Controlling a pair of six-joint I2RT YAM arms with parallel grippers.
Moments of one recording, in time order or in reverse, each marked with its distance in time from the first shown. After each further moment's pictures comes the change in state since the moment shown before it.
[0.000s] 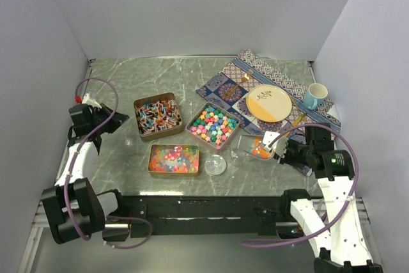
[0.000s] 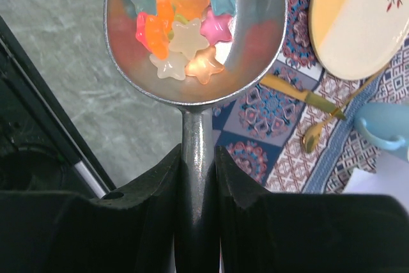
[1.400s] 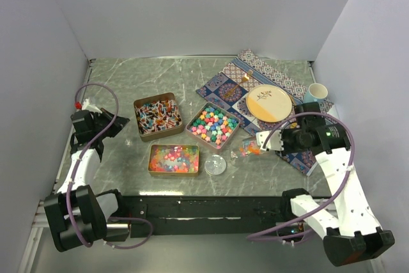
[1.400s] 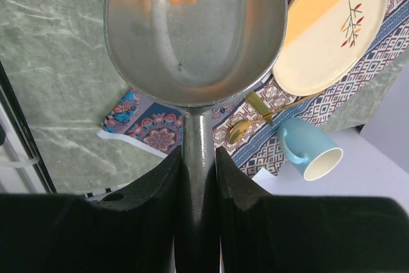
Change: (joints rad) left arm 0.000 -0.064 -0.092 0.075 -0.017 -0.052; right arm 0.111 0.229 0.193 -0.076 0.185 -0.350
